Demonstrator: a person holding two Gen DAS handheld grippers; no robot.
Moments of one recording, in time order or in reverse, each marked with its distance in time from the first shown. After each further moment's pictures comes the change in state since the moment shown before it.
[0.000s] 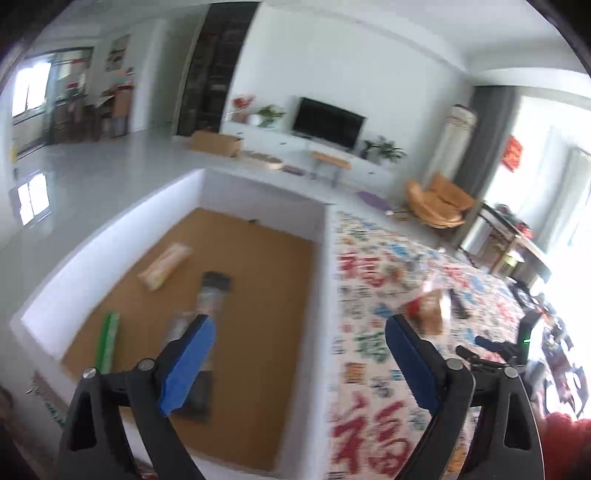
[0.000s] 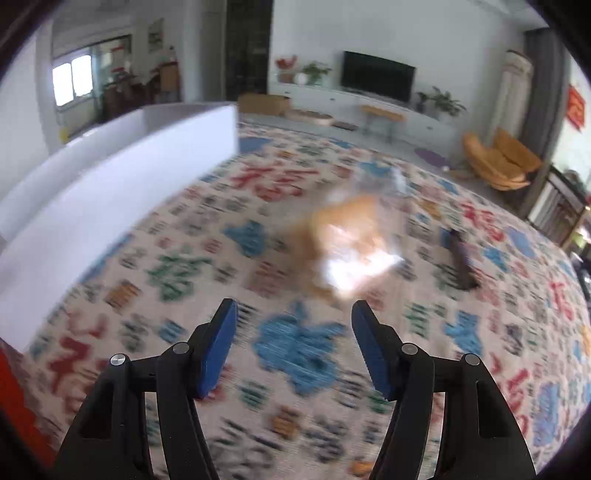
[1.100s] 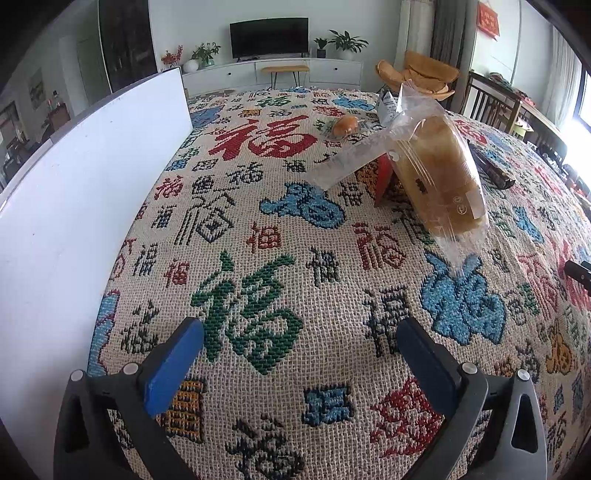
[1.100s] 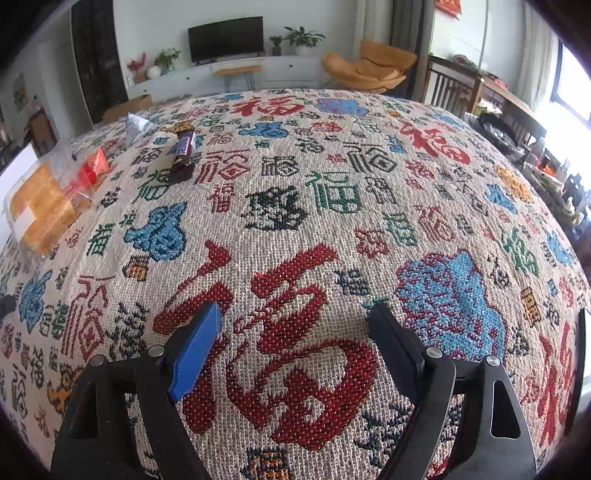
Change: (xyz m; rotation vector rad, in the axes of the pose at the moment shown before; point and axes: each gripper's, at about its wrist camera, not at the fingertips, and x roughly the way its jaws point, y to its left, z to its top) left arm 0.225 -0.141 -0.089 0.293 0.340 0.110; right arm 0.005 -0.201 -0.088 0.409 0.134 -0.232
